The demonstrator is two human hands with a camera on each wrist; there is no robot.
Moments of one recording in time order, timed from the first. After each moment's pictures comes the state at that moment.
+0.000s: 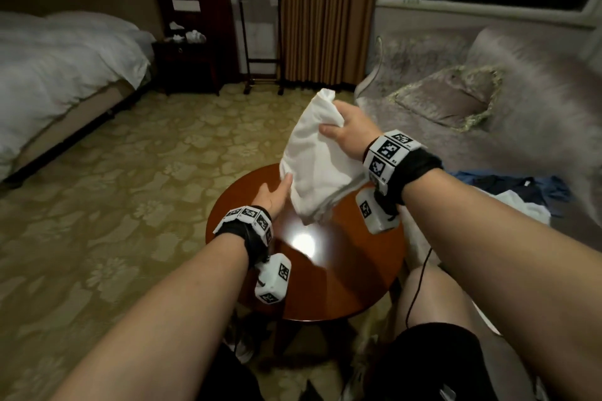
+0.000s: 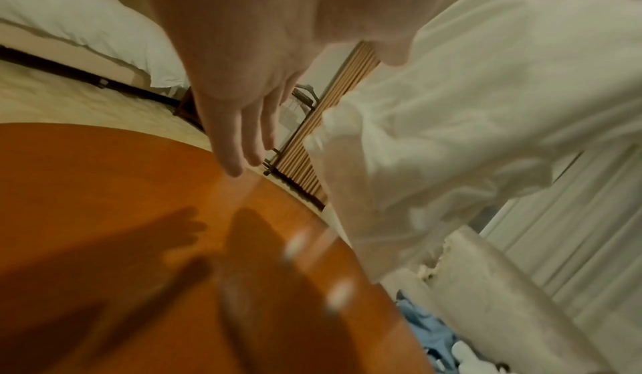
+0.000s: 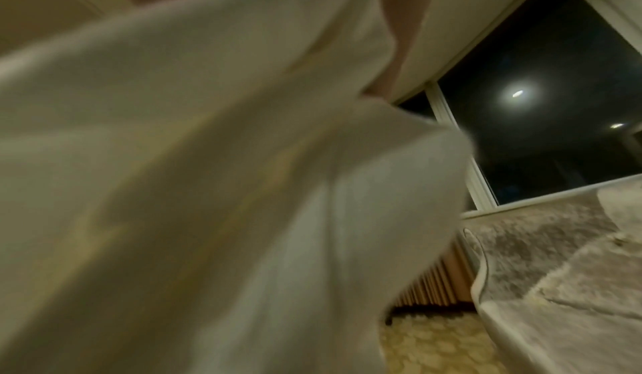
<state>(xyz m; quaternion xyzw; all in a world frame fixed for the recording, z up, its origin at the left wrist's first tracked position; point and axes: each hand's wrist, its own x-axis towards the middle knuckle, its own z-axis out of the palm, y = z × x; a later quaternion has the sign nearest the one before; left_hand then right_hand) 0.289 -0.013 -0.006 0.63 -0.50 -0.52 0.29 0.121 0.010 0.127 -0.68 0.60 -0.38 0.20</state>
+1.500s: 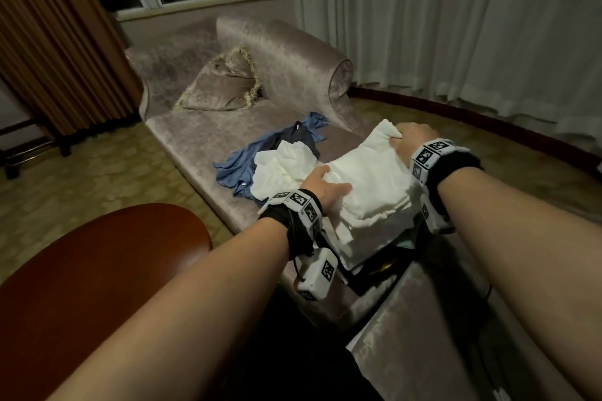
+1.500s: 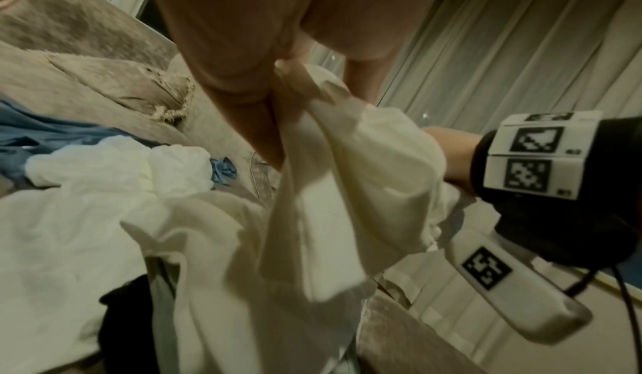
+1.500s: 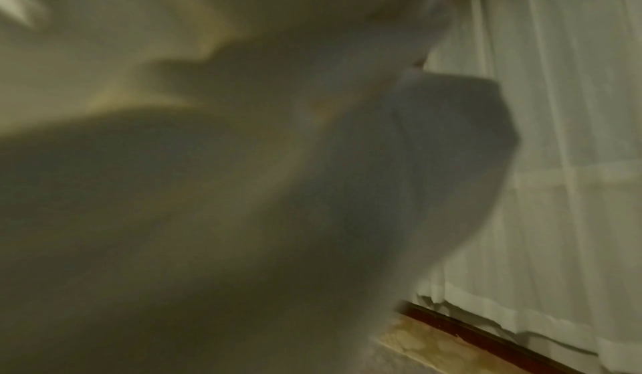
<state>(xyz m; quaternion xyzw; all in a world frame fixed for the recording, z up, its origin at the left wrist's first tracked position) -0.114 0.239 0.016 0.32 -0.78 -0.54 0.04 -0.286 0.368 0.044 -0.23 0.96 -0.18 0.04</state>
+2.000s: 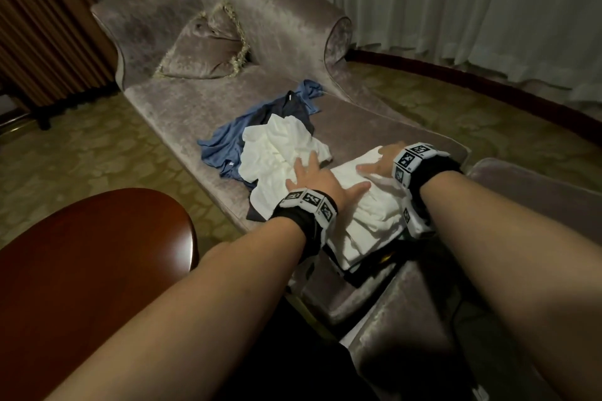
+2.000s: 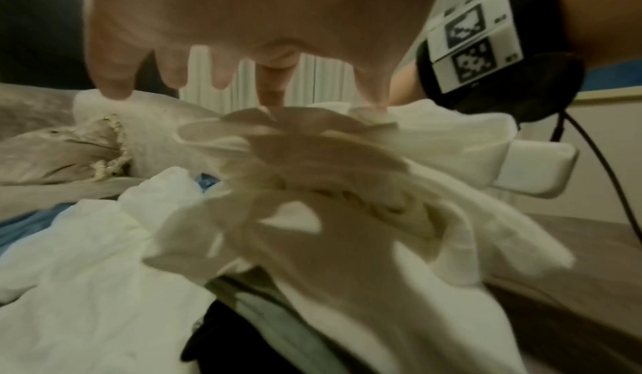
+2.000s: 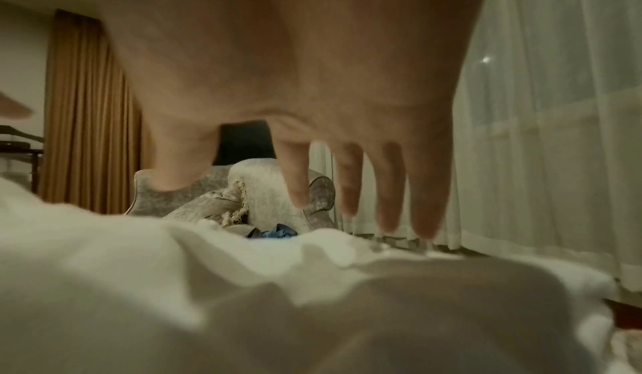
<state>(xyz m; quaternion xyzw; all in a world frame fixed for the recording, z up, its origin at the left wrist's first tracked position) -0.147 0.241 -0.018 0.31 -0.93 -0.17 -0.10 -0.307 0.328 -0.036 -0.22 0.95 0.00 0.22</state>
